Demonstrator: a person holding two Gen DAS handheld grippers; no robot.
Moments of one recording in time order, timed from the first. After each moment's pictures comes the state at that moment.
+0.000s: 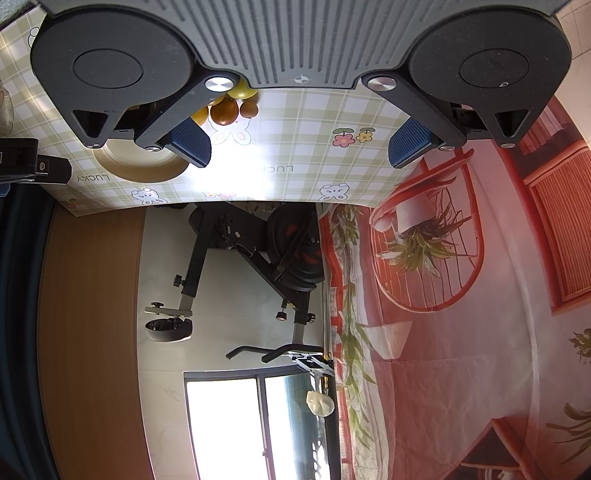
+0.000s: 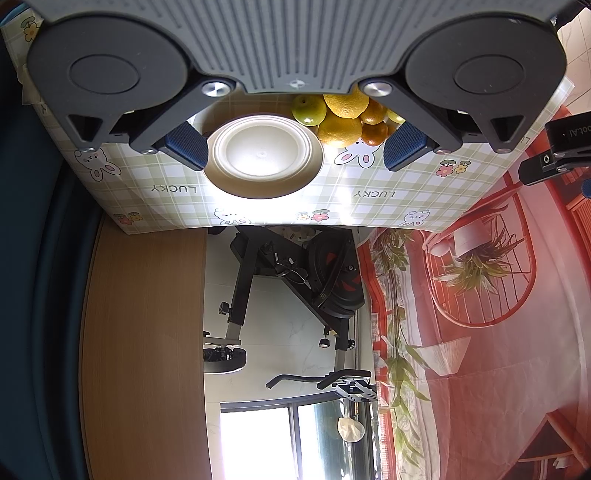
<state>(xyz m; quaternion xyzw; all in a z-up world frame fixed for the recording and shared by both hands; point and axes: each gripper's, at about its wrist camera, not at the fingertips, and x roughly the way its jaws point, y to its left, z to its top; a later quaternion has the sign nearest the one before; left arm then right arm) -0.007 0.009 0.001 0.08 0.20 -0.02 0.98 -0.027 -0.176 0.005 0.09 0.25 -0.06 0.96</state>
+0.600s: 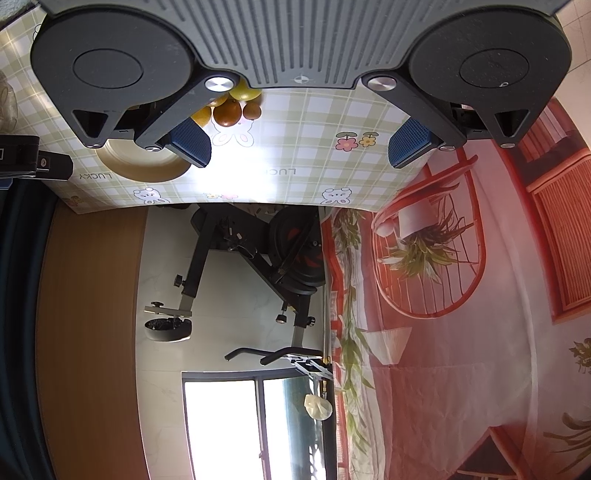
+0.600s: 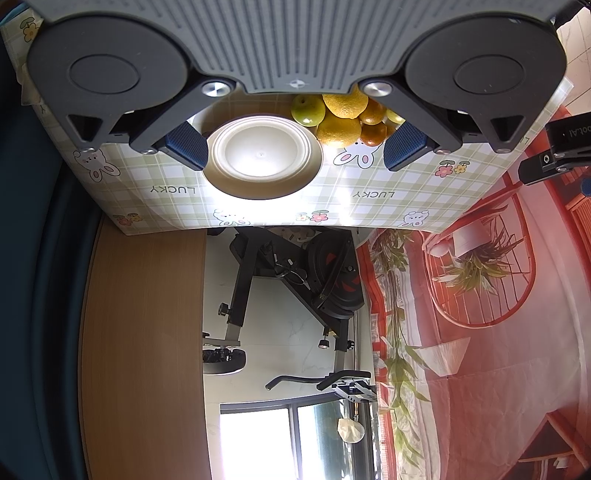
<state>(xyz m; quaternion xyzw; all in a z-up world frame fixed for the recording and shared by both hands) -0.007 0.010 -0.004 0.06 0.21 -0.02 0.98 -0.027 -0.175 0.005 0.09 0.25 -0.06 0.96</state>
